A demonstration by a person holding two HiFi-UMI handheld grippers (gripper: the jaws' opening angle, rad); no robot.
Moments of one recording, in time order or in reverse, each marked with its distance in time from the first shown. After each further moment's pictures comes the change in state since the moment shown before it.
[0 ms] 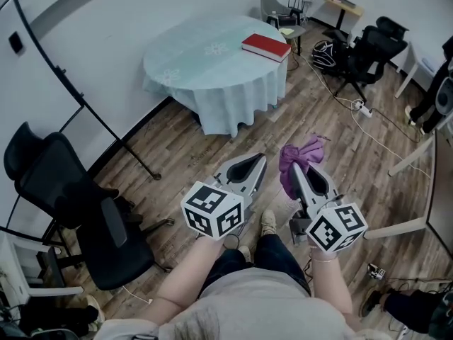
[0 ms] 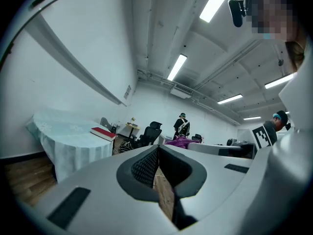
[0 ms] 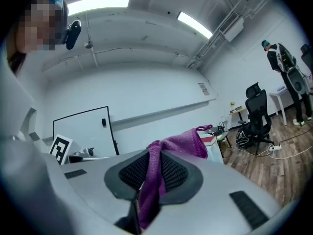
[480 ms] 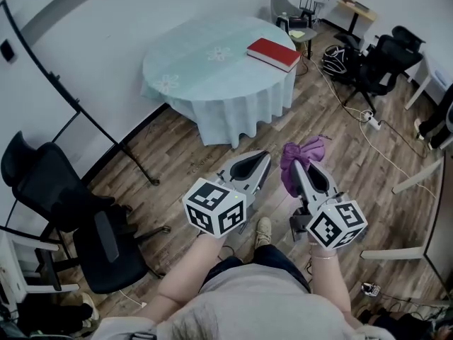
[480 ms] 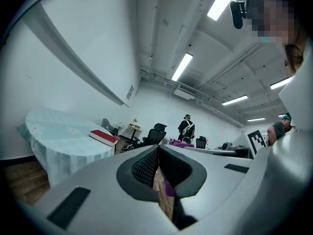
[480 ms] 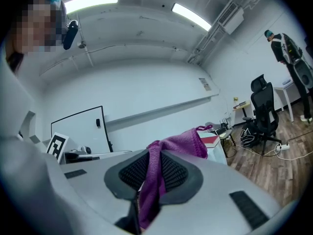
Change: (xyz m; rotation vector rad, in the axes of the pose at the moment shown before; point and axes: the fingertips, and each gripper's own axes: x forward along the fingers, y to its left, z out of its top) left arm 0.091 0.060 0.020 -0.017 -0.015 0.023; right arm 0.089 -0.080 0.012 0.021 0.032 0.036
